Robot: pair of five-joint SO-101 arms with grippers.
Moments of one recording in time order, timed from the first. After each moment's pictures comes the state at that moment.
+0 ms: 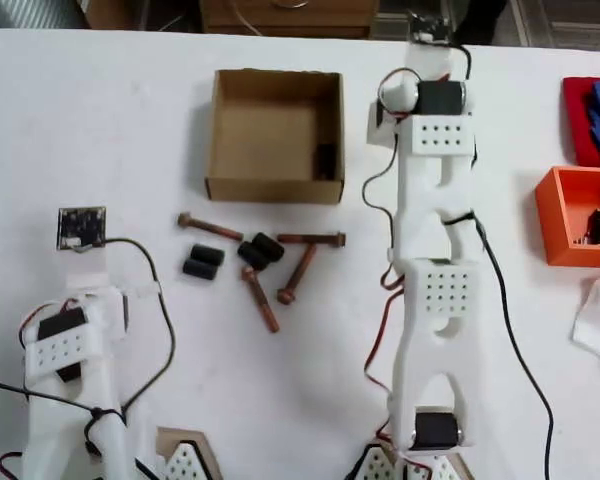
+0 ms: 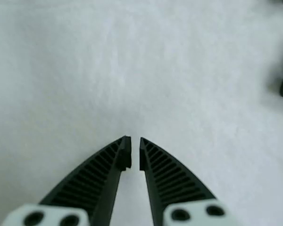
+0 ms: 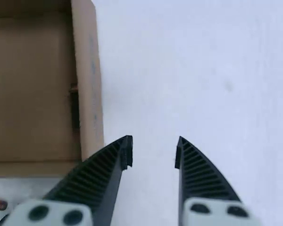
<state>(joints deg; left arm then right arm) -30.6 -41.4 75.2 39.0 -14.5 -5.4 52.8 -78.8 99.3 -4.1</state>
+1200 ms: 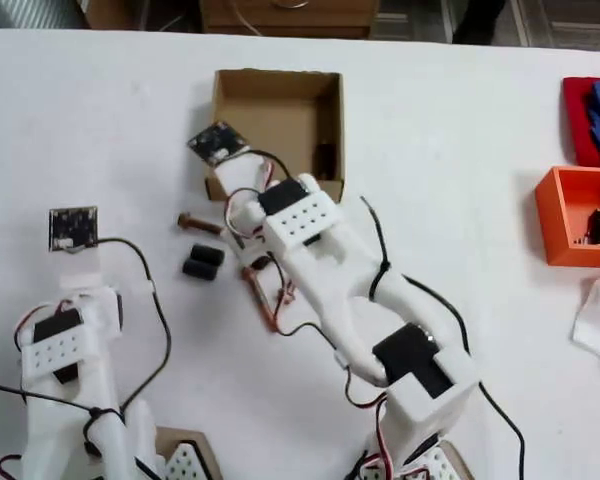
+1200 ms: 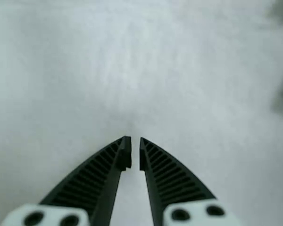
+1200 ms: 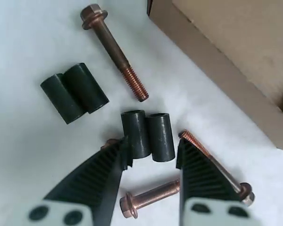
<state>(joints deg) -32.4 -41.4 75.2 37.8 -14.5 -37.7 12.9 5.9 61.0 10.3</state>
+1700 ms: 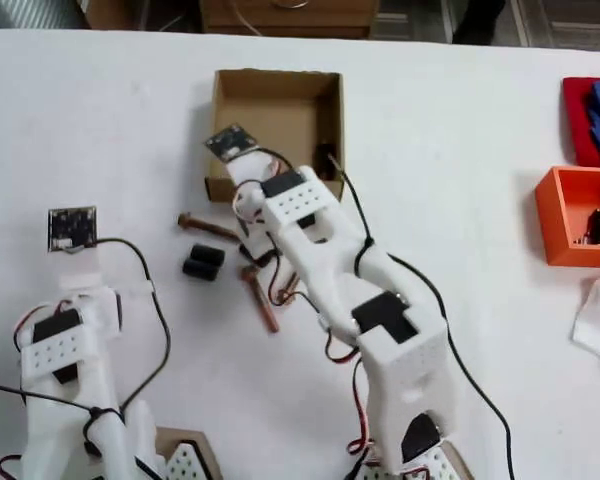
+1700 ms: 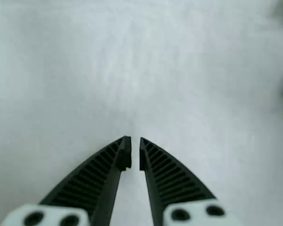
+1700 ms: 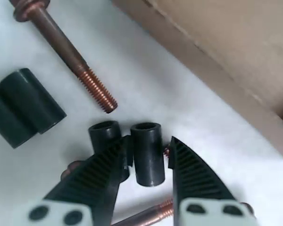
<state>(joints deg) -32.7 -41.4 75.2 37.8 -14.5 -33.8 27.9 -3.7 60.7 11.4</state>
